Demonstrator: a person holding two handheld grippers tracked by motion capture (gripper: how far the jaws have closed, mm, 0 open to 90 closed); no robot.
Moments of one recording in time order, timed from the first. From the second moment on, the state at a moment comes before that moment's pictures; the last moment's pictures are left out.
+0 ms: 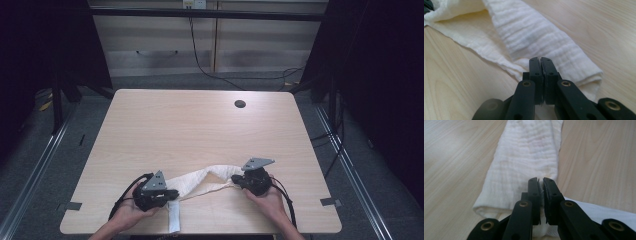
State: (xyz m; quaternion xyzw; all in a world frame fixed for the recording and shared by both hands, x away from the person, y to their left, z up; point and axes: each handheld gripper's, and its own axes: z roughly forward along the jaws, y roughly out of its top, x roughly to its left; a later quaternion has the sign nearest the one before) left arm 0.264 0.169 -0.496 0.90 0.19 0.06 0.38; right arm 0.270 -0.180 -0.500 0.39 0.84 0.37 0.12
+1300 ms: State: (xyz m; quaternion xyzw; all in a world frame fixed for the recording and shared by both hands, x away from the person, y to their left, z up) left arm 0.318 0.182 -0.506 0.87 0.27 0.12 0.40; right arm 0.280 -0.202 -0.502 0.44 0.80 0.37 0.15
